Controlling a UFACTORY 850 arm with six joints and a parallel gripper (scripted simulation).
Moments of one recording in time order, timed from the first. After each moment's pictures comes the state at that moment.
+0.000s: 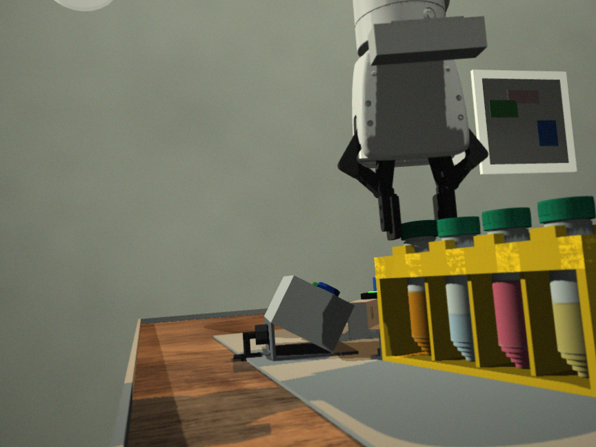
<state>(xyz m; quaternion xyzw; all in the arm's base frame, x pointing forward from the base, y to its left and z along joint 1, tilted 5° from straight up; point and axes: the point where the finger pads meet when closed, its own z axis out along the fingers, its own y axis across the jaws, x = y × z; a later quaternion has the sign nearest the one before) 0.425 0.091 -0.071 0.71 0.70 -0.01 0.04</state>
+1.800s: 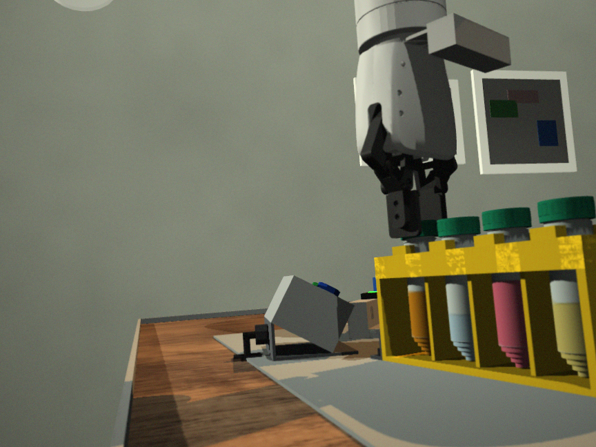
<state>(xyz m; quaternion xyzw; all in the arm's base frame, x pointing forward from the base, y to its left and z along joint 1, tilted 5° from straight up) 0.425 0.092 -0.070 0.43 0.90 -0.02 0.04</state>
